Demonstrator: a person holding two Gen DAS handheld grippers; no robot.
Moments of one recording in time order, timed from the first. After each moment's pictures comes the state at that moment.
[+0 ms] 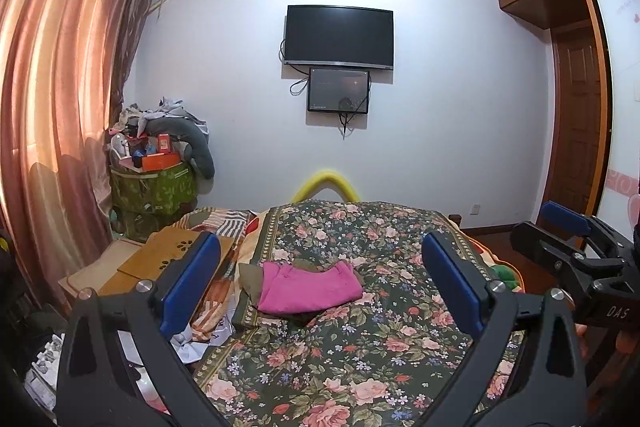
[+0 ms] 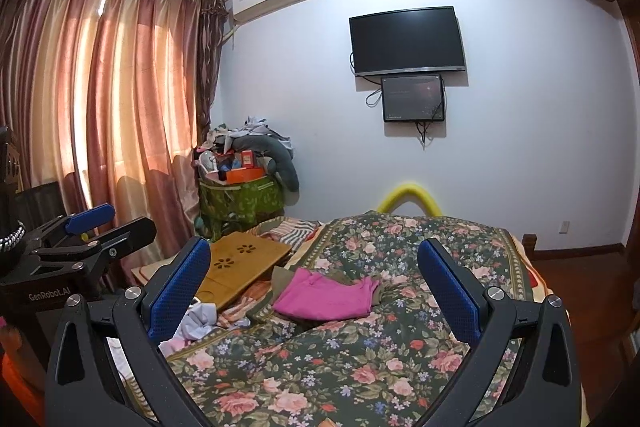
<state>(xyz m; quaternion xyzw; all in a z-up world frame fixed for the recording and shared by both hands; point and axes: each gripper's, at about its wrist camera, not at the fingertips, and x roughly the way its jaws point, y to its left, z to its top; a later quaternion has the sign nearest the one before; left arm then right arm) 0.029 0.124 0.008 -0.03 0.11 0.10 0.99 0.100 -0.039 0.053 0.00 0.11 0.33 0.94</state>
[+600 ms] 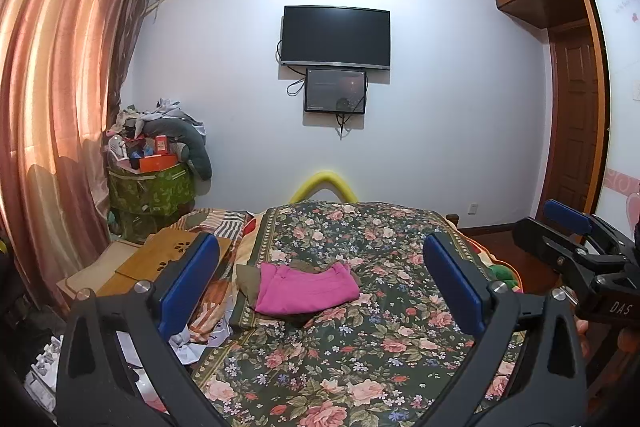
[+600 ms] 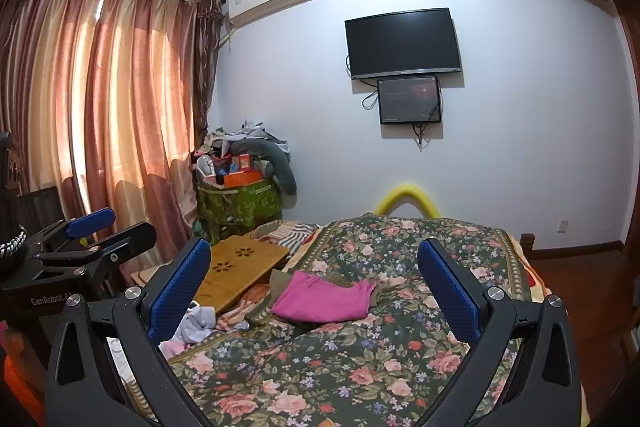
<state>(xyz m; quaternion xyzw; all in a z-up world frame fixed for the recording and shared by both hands) 0.031 0.122 0.009 -0.02 0.11 0.09 0.99 0.099 -0.042 0.054 0.01 0.10 0.33 0.94</state>
